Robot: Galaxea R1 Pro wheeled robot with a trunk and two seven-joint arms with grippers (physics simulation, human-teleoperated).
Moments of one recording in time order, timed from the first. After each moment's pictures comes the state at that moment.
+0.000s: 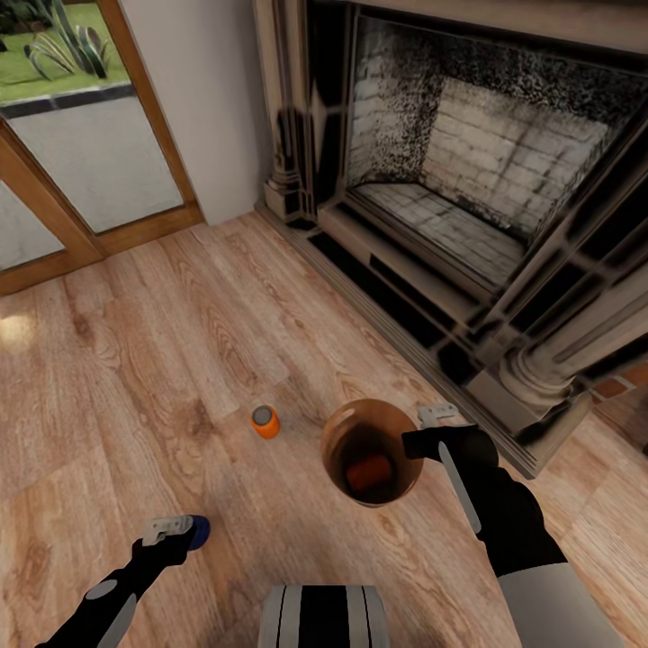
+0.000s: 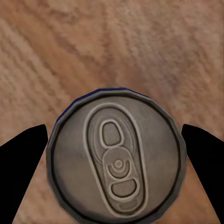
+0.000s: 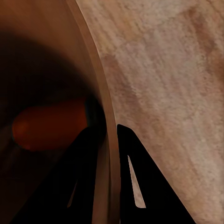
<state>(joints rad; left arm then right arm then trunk) -0.36 0.20 -0.02 -0.66 0.24 -0.04 -0.16 -0.60 -0.02 0.12 -1.32 0.02 1.00 0.06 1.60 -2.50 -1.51</state>
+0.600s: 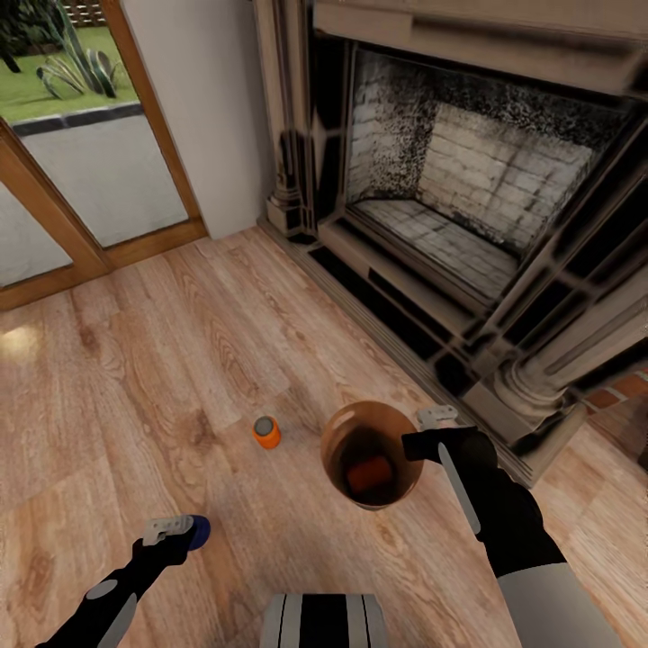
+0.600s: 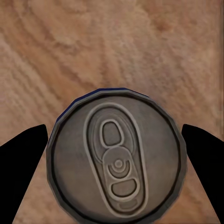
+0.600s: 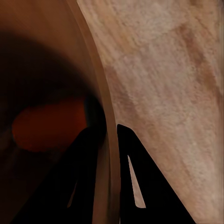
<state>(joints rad) -0.36 0.20 -0.02 -0.66 0.24 -0.04 -0.16 -0.60 -0.02 0.12 -1.31 0.02 1.00 0.06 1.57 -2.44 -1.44</state>
